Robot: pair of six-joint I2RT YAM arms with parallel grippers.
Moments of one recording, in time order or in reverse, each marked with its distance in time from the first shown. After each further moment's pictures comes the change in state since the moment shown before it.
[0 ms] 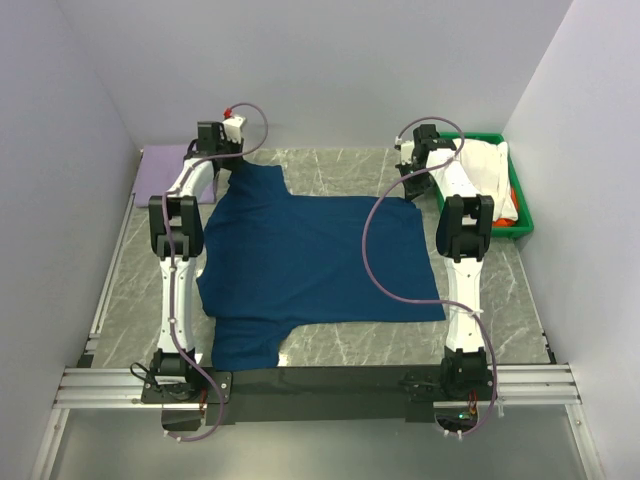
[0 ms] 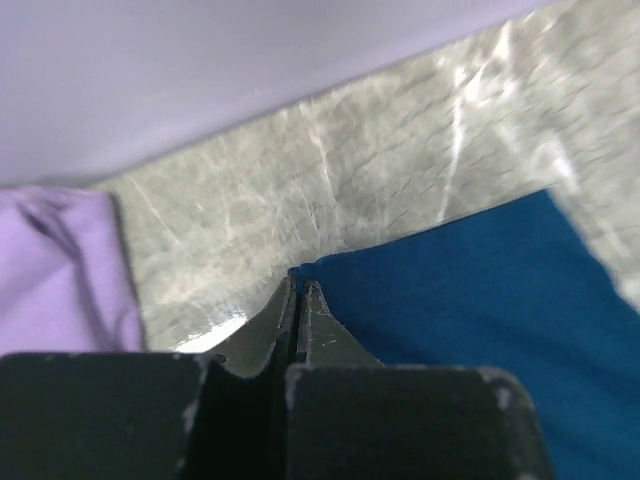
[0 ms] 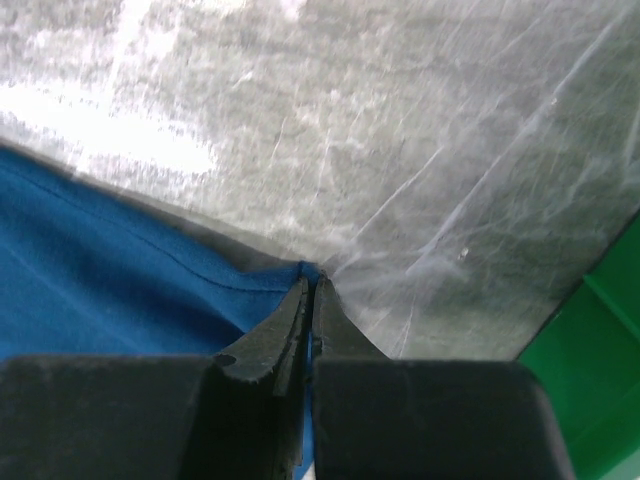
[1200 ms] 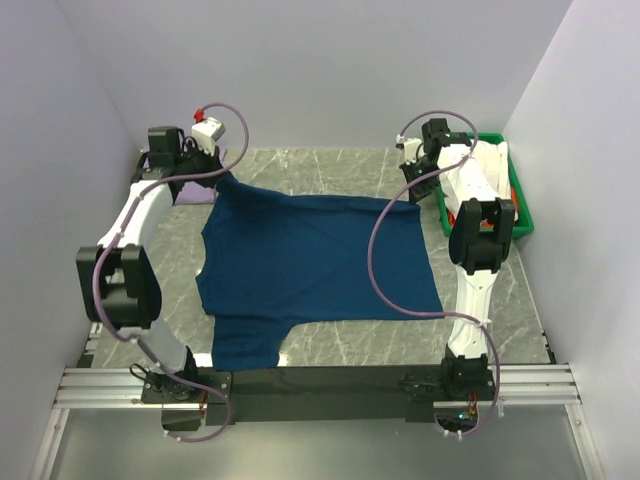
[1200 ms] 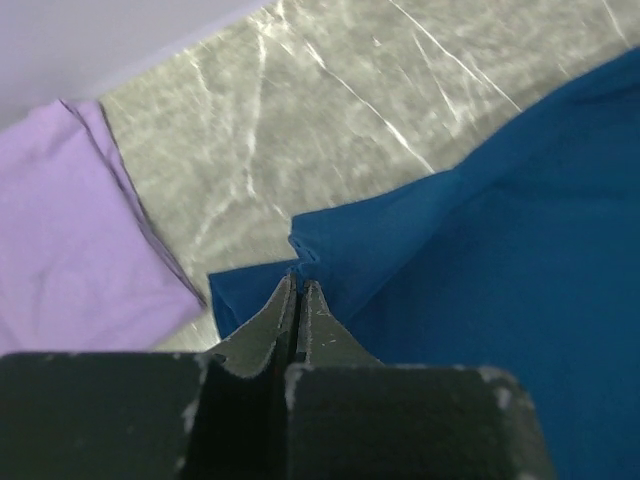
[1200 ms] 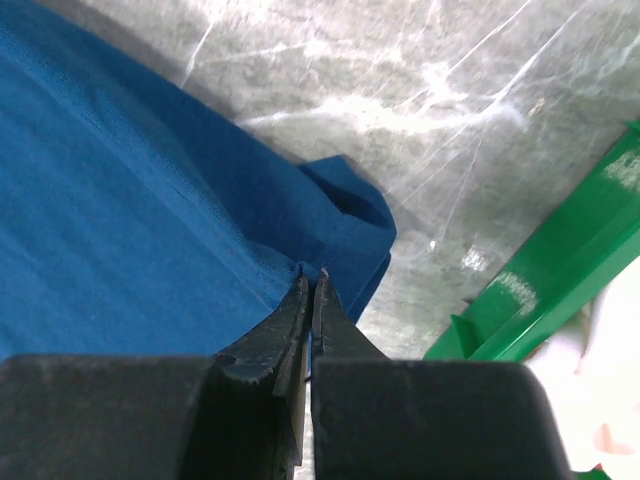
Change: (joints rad) left arm 0.055 -0.885 -0.813 -0.034 0.208 0.116; right arm 0.000 -0.283 -0.237 -0.082 -0.080 -0.101
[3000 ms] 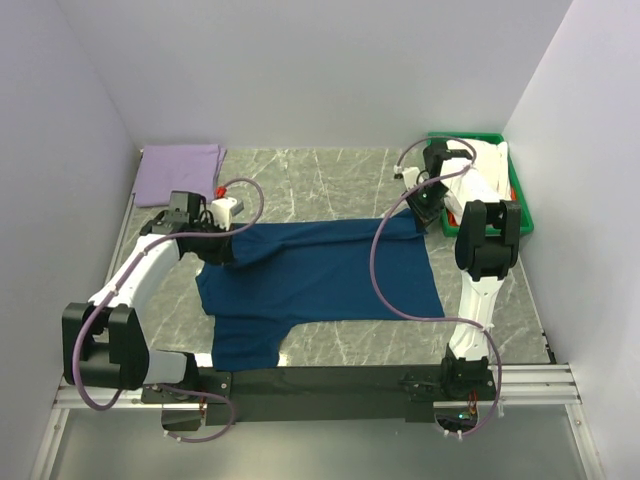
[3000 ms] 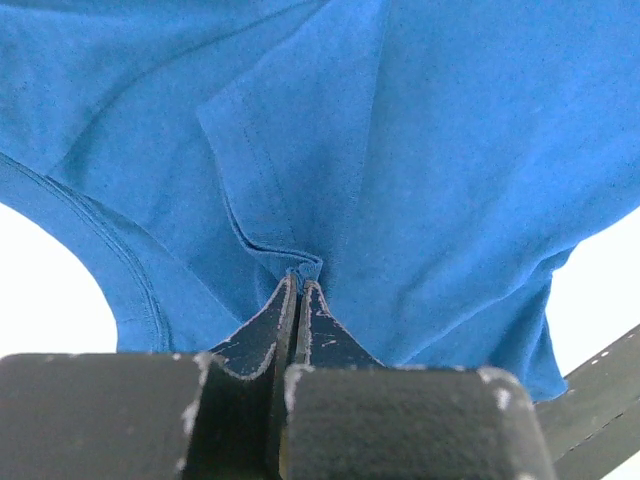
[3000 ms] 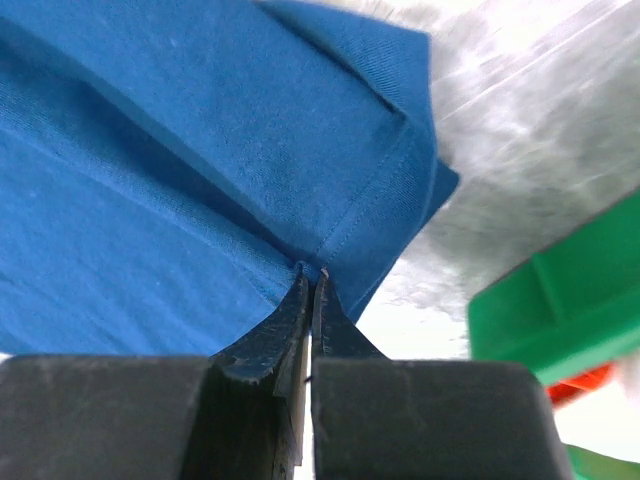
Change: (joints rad) left arm -0.121 -0.403 -0.522 -0.340 -0.099 -0.034; right arm -0.017 -0.103 -0.271 -0.038 0.005 -0.180
